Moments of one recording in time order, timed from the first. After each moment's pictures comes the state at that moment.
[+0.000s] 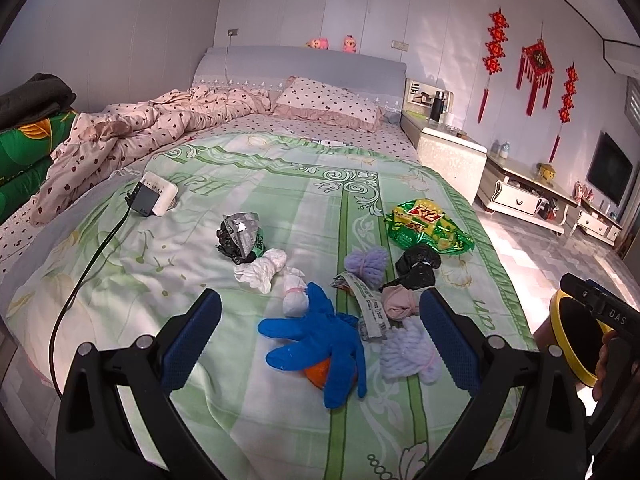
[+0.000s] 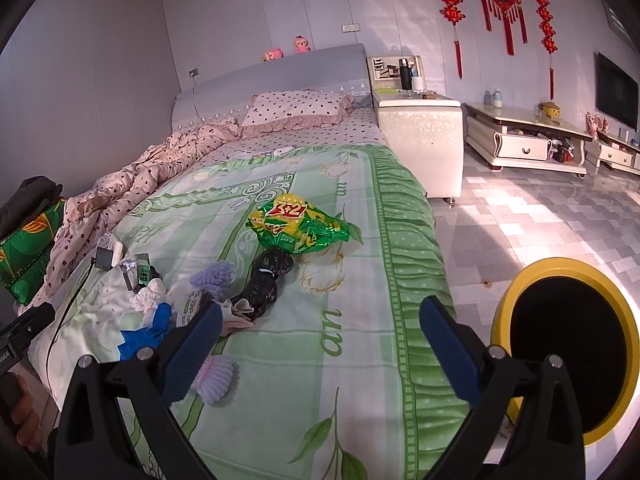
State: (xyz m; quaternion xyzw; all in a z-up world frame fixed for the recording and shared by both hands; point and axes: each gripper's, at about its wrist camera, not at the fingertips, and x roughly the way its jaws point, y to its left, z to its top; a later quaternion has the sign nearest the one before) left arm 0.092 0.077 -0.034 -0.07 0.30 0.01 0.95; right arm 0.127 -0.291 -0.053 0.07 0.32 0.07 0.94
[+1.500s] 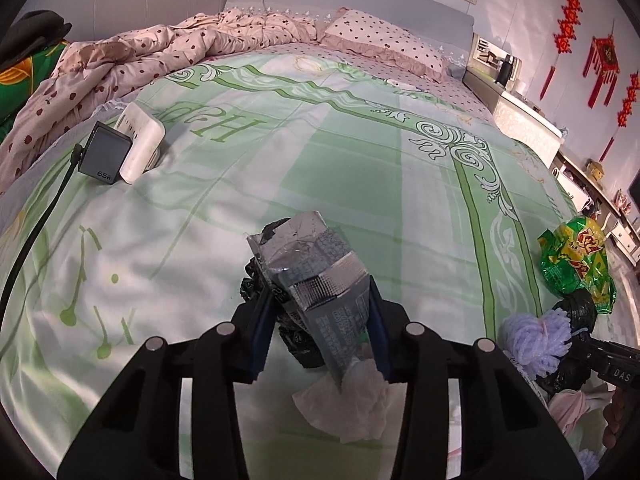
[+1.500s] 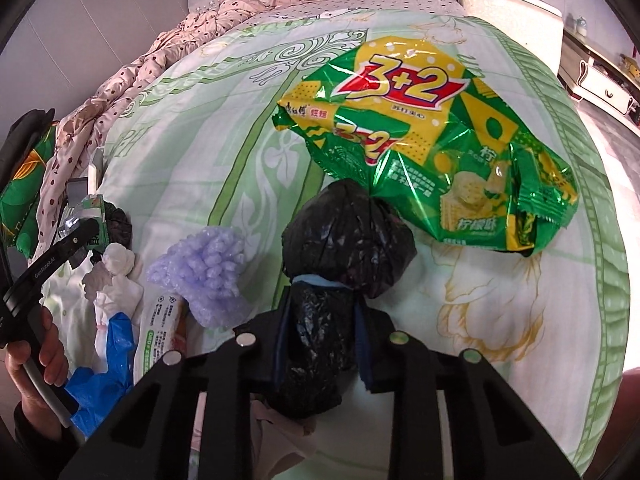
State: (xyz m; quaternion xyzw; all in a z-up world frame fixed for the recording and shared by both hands) left arm 0.335 0.192 -0.157 -0.11 0.40 0.07 0.91; right arm 0.338 -0.172 -0.178 0.04 0.52 0.16 0.84
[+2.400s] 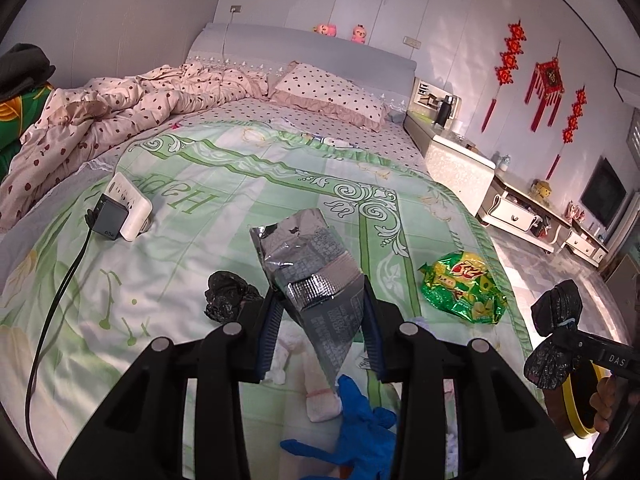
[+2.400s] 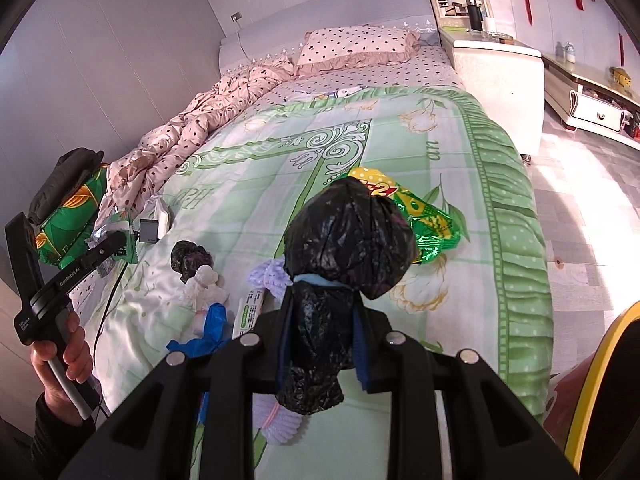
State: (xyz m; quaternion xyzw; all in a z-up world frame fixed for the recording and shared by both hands) left arm 0.237 0.144 -0.034 -0.12 0.31 -0.02 0.94; right arm 0.234 -0.242 -0.048 0.09 0.42 0.19 0.88
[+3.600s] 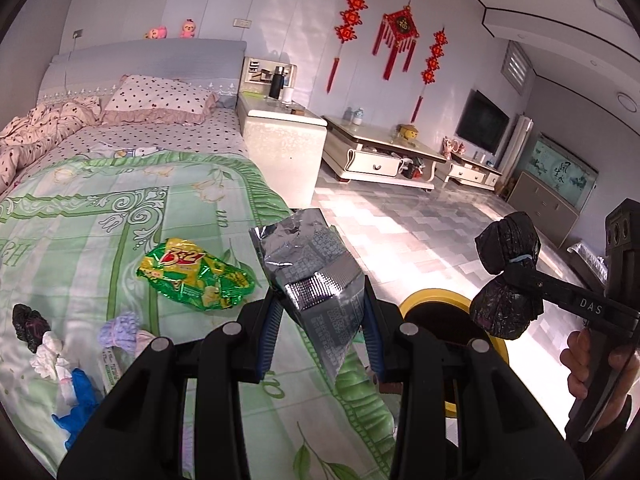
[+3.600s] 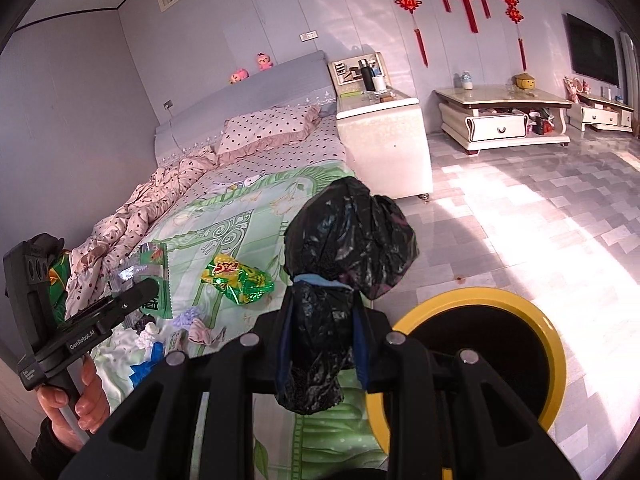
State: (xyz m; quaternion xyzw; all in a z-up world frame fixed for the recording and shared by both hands) left arm 0.189 -0.178 0.032 -0.05 0.30 -0.27 0.91; right arm 0.105 -0.474 0.036 0.14 0.32 0.05 0.94
